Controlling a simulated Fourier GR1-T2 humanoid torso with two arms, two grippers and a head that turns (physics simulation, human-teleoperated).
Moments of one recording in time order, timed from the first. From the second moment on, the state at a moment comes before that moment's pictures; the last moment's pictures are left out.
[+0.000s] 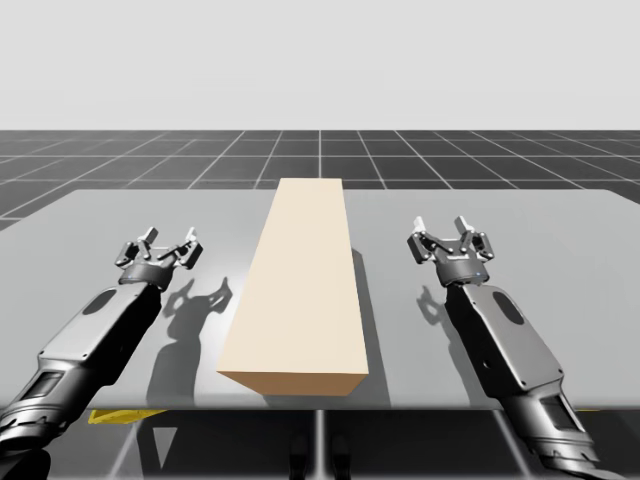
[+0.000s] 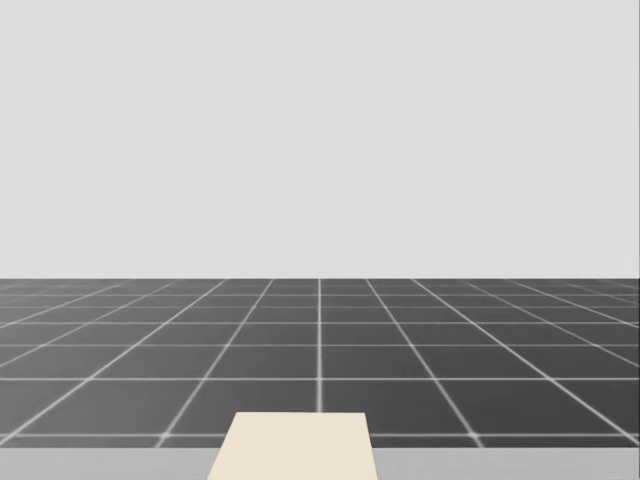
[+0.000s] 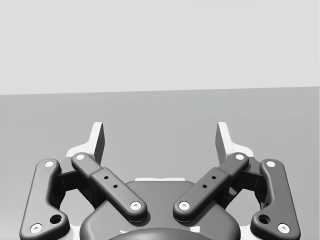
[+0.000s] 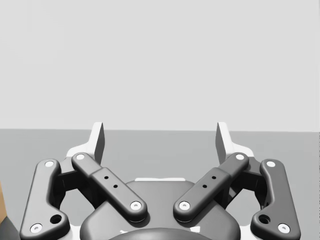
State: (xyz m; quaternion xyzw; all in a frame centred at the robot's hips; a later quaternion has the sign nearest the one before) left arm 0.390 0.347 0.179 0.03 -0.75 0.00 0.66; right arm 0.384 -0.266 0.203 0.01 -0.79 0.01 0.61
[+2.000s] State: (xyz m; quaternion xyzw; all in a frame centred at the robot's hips) left arm 0.374 0.160 0.133 -0.25 -0.58 -0.39 0.67; right arm 0.344 -0.213 0.170 0.17 -0.74 0.31 0.57
